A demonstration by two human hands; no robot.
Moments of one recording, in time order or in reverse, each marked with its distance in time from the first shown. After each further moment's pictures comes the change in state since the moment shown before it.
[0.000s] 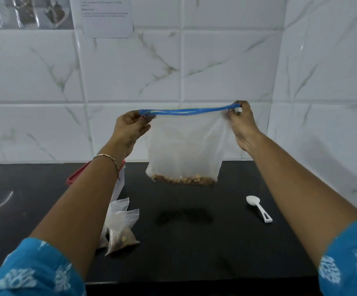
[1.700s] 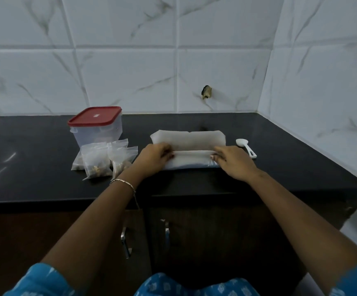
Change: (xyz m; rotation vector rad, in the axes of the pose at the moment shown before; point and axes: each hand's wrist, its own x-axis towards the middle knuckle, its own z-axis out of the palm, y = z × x) left_hand -0.176 -0.099 0.017 1.124 -0.423 0.009; right_hand -0.191 0.108 -0.060 -1.041 -0.552 -0.208
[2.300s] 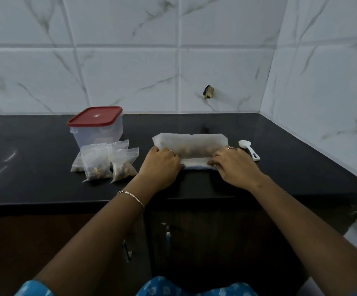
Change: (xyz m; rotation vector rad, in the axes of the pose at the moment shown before) left_hand -0.009 0.020 0.014 0.732 0.034 0.272; right_hand 0.000 -0.003 0.005 -0.347 0.044 -0.237
